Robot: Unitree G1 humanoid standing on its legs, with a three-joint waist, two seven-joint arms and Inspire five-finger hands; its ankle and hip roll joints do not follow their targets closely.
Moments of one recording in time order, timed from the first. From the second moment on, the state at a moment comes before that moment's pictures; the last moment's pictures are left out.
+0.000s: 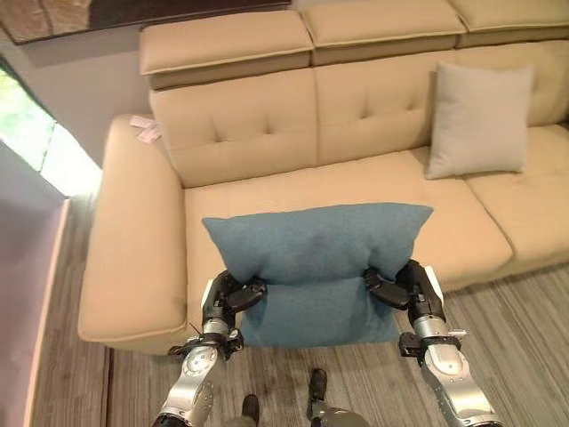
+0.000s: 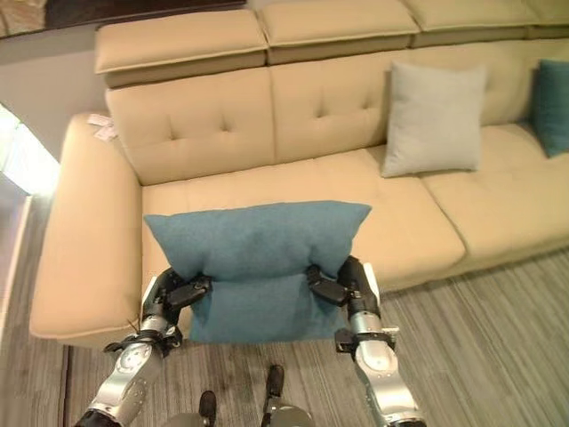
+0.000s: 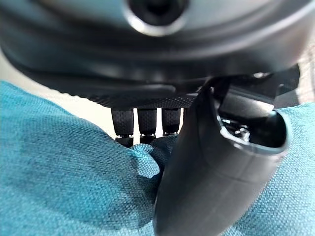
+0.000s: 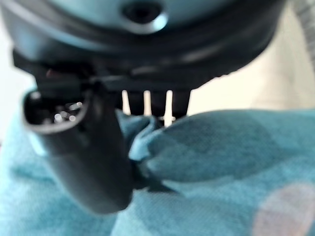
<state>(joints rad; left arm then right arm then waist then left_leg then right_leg) -0.01 0.25 -0.29 0.30 -0.57 -0.19 0.19 0.03 -0.41 0.12 0.18 0.20 -0.17 -0.18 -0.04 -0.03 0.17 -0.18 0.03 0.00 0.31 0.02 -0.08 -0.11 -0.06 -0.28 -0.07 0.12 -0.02</state>
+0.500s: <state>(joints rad) 0.00 0.27 -0.30 0.31 -0.57 -0.17 0.18 0.07 -0.39 0.12 0.18 0.21 -0.16 -0.20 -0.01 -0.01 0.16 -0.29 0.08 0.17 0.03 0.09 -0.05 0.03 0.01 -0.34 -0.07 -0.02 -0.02</state>
